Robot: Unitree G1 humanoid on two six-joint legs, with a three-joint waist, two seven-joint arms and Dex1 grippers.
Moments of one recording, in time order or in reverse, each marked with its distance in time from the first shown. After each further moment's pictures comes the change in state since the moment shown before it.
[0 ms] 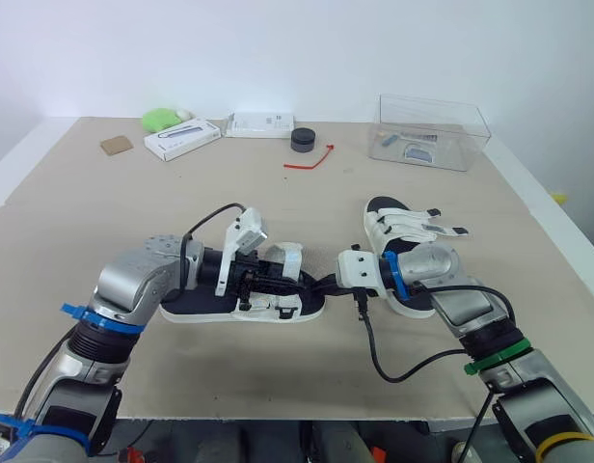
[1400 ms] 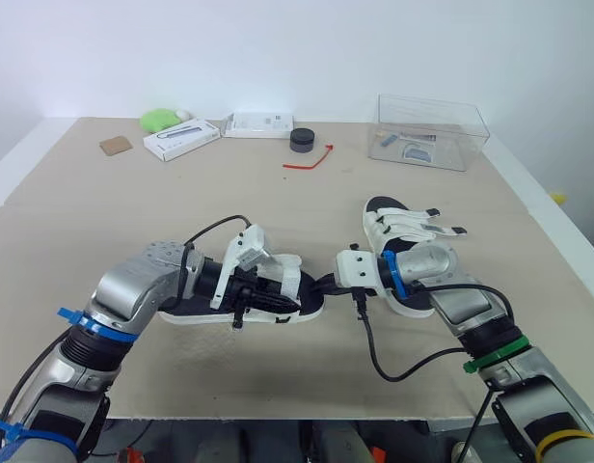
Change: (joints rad) left arm 0.001 0.063 -0.038 -0.056 -0.008 -0.024 -0.086; right arm -0.013 -0.003 0.013 0.012 0.000 -0.010 -0.002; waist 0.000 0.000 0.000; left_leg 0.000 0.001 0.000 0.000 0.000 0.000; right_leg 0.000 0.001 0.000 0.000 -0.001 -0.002
